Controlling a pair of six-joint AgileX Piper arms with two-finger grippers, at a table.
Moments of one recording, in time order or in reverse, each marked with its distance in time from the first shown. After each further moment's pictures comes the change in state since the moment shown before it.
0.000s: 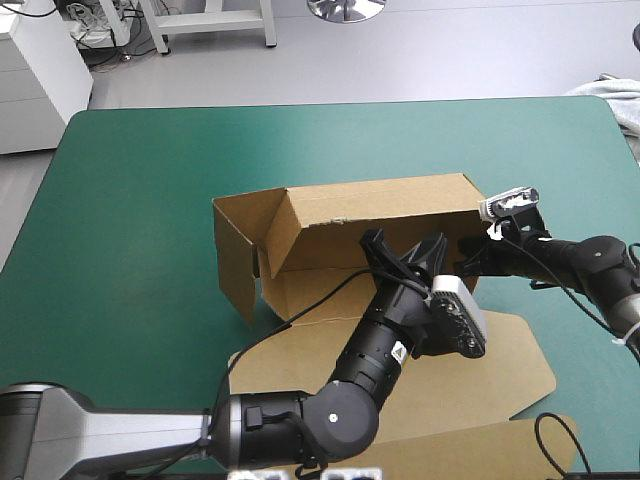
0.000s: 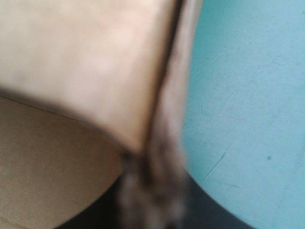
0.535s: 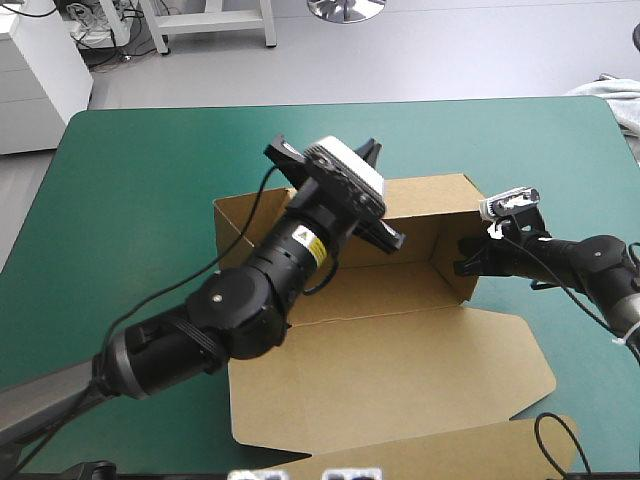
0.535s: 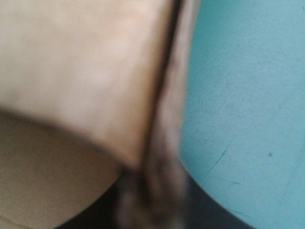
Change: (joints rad) left arm 0.297 -0.200 -0.120 -0.287 -0.295 0.018; right arm 0.000 0.000 -0.003 -0.010 0.005 0.033
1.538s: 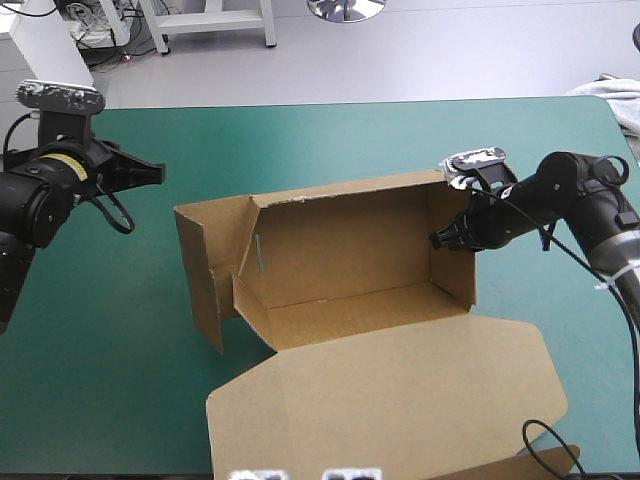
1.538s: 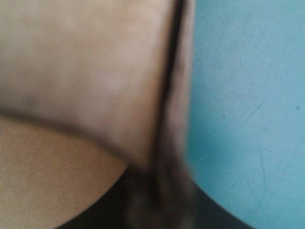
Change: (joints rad) left arm 0.943 -0.190 -0.072 -1.122 0.338 0.766; right arm 0.218 0.085 -0.536 -0.636 0.522 0.814
